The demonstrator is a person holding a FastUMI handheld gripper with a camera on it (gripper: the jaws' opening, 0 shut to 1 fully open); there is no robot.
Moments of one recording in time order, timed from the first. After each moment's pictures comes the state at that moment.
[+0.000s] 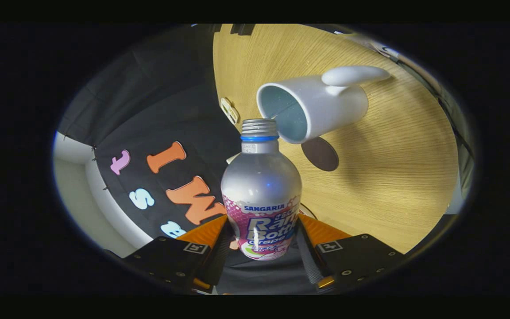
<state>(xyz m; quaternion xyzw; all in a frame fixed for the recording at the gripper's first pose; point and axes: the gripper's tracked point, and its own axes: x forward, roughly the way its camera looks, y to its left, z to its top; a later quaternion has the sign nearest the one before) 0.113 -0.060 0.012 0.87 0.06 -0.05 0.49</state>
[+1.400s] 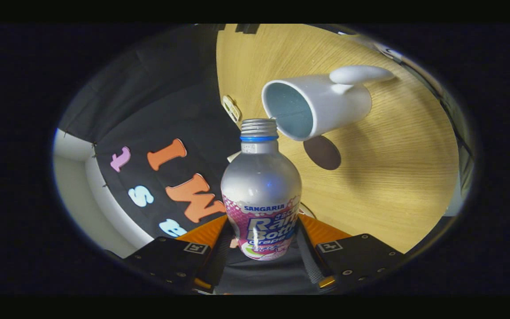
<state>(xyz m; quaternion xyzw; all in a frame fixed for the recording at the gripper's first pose) 0.124 -0.053 0.007 0.85 0.07 -0.05 0.53</state>
